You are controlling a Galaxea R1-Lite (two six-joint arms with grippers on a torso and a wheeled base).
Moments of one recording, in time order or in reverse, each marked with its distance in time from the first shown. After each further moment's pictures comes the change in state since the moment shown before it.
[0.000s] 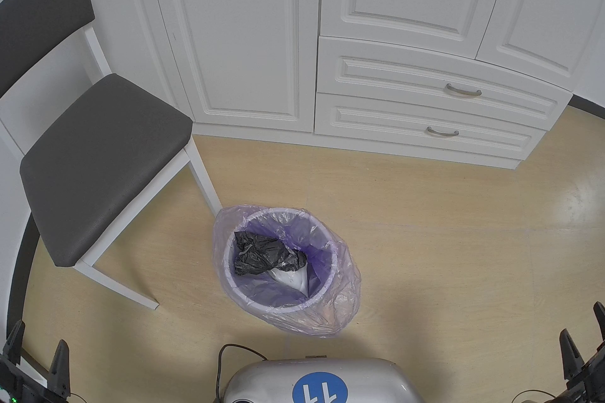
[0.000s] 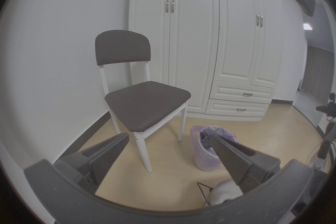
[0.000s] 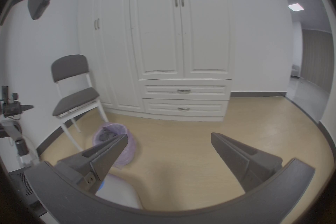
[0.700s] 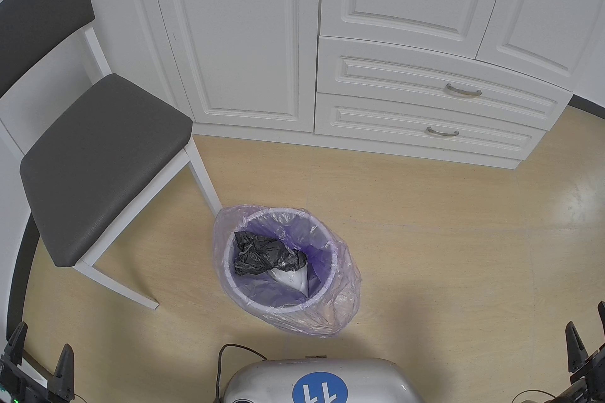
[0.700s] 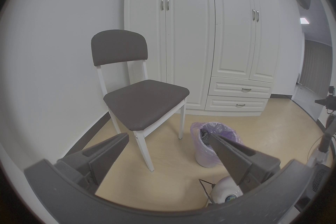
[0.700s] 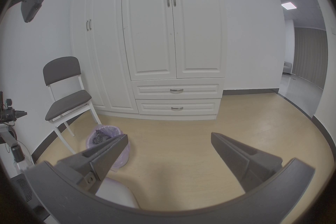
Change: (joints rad) left arm 0.000 0.000 0.000 0.023 -0.020 0.047; right arm -0.001 0.001 0.000 0.003 -0.085 0.031
